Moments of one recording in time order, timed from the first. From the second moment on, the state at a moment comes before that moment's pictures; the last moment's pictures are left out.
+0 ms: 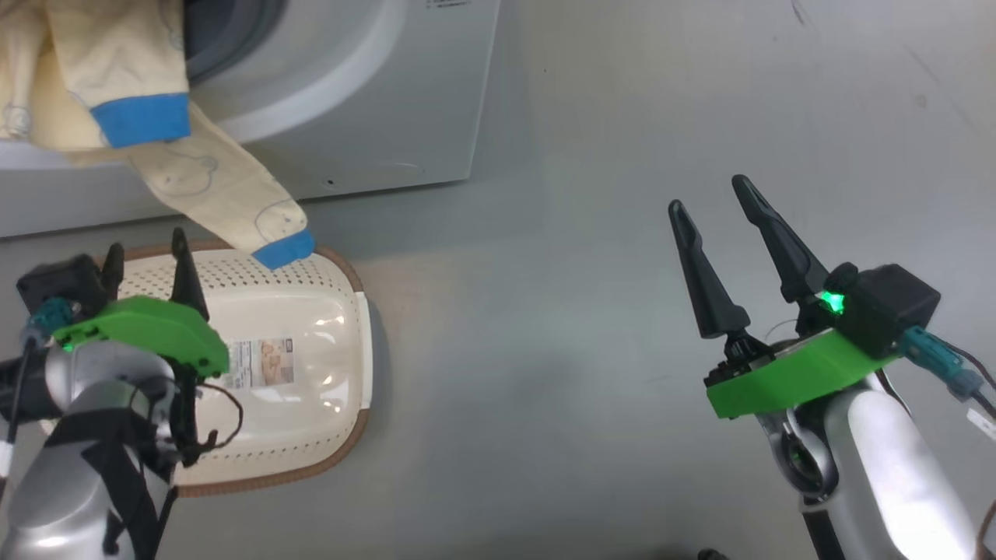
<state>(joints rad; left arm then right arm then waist) -0.50 0.30 -0.30 0.45 -0.56 0.16 -0.10 -0.22 -0.04 0.16 -0.01 0.19 0.13 -0.19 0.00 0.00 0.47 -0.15</state>
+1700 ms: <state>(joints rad) -0.98 0.35 -0.30 1.03 -0.60 0.01 -0.17 -0.34 -0.04 0.20 0.05 0.26 0.13 -0.26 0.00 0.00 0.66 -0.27</state>
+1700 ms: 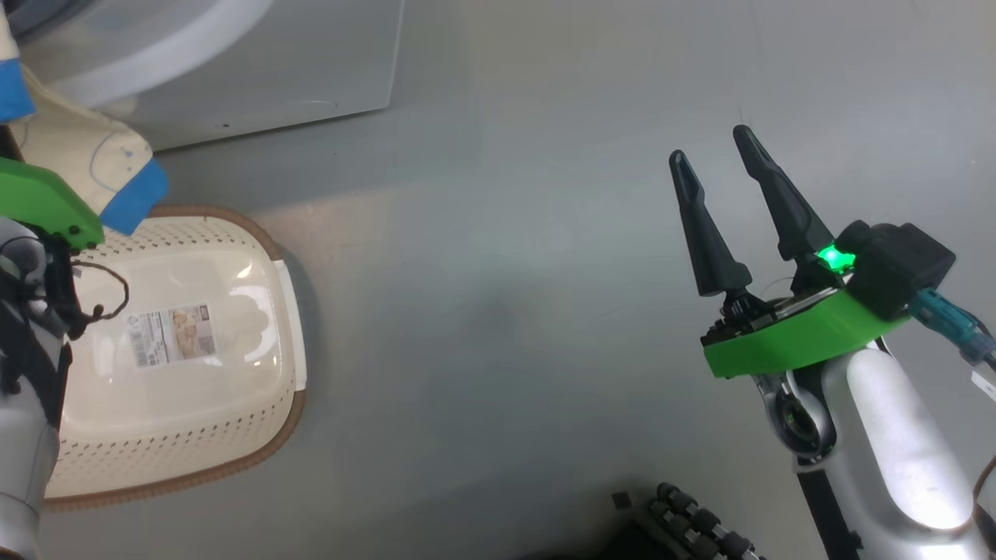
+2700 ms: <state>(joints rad) -0.81 0.61 -0.29 0.14 -0.64 0.21 0.39 -0.33 -0.04 0.17 0.05 0.24 0.13 -0.26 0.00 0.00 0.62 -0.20</state>
